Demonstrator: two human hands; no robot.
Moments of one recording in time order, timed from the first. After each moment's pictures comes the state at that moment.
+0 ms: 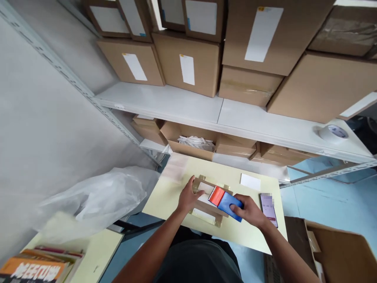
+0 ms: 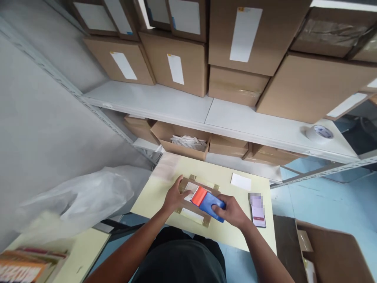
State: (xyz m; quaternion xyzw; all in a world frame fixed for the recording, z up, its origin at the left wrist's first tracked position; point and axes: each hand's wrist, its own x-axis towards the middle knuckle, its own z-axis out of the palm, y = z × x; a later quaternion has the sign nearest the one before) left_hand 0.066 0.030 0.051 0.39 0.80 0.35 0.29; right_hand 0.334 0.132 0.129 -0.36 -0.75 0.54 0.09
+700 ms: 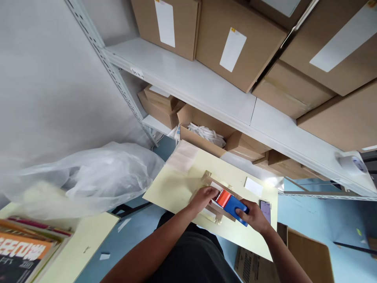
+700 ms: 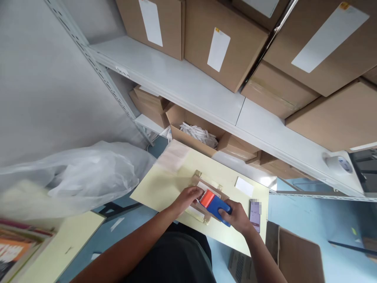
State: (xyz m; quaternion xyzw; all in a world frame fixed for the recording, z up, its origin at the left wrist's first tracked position) left_hand 0.037 0.011 0.074 0.24 0.54 0.52 0.62; right_hand 0.265 0.120 0.123 -0.41 -0.78 0.46 -0.03
